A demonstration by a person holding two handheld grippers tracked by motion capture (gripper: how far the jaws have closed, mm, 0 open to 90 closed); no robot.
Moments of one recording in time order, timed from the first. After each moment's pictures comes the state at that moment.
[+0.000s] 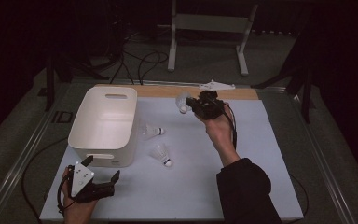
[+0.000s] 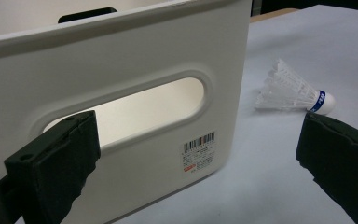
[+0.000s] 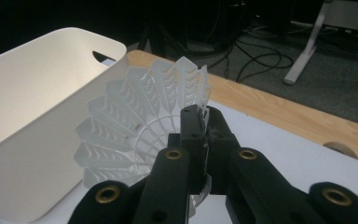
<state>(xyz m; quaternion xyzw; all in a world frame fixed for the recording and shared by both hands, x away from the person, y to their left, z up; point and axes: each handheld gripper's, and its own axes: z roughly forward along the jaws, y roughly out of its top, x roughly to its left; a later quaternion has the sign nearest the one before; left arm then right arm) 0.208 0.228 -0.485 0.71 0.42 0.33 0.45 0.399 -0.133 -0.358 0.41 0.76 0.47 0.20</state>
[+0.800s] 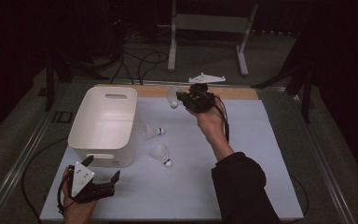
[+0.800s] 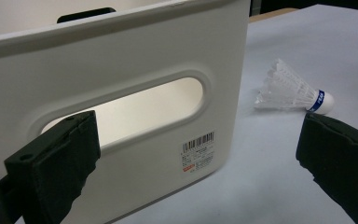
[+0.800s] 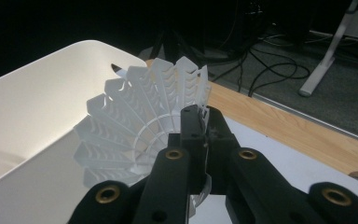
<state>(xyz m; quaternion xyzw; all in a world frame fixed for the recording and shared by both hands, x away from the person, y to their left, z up) 0.208 0.228 -0.485 0.71 0.42 0.33 0.45 0.413 -0.108 -0.346 0.38 0.77 0.48 0.18</state>
